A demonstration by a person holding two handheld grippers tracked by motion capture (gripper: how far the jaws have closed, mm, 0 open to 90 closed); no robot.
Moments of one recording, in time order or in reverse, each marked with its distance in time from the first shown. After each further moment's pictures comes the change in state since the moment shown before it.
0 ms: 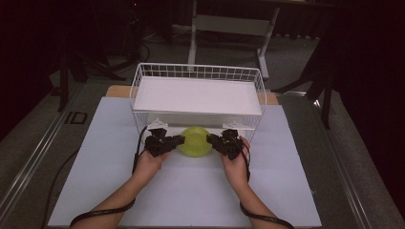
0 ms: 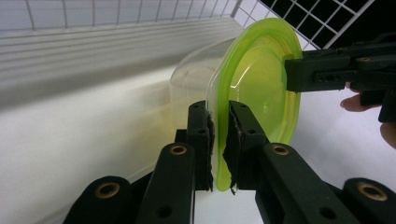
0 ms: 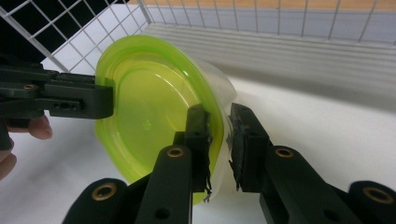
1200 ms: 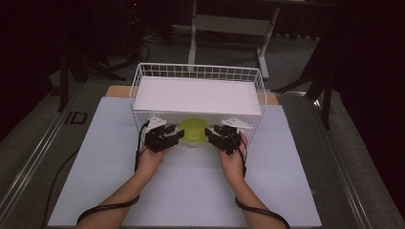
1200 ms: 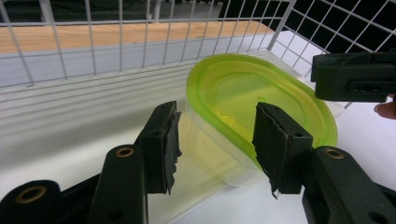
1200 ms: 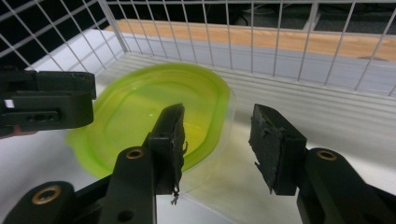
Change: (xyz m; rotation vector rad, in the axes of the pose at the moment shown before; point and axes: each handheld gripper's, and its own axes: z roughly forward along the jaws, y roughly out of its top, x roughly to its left) left arm 0.010 -0.001 0.004 -0.142 0.125 0.037; right arm -0.004 0.006 0.014 -0.114 -0.085 -0.053
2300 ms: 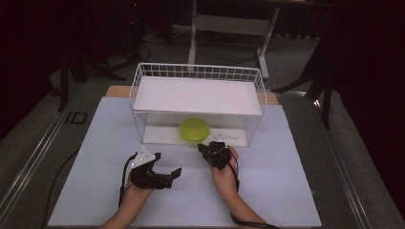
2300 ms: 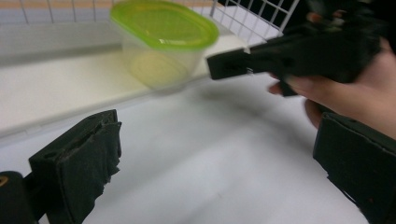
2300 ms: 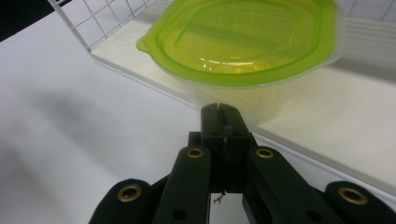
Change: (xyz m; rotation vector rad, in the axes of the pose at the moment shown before) left arm -0.056 -0.054 -0.090 0.038 -0.076 0.052; right arm 0.038 -0.036 0.000 0.128 0.070 -0.064
